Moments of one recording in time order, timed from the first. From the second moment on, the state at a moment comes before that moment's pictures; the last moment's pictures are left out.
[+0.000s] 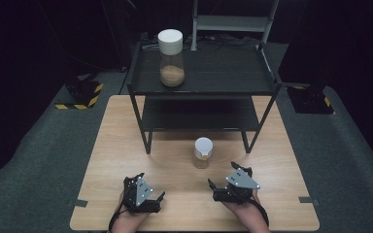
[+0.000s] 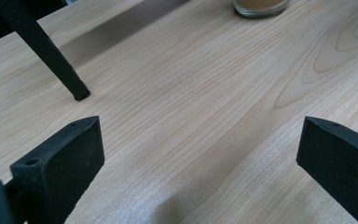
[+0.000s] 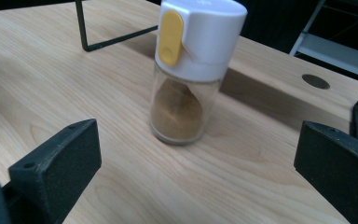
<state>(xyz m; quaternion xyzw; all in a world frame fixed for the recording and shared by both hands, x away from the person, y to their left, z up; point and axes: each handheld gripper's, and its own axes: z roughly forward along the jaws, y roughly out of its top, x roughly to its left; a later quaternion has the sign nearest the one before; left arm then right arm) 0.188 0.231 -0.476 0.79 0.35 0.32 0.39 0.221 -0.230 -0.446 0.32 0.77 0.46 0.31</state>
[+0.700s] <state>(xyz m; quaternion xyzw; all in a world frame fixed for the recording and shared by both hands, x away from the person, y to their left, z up) 0.188 0.233 -0.476 0.79 0.34 0.32 0.39 0.255 -0.206 -0.453 0.34 0.75 0.48 0.30</state>
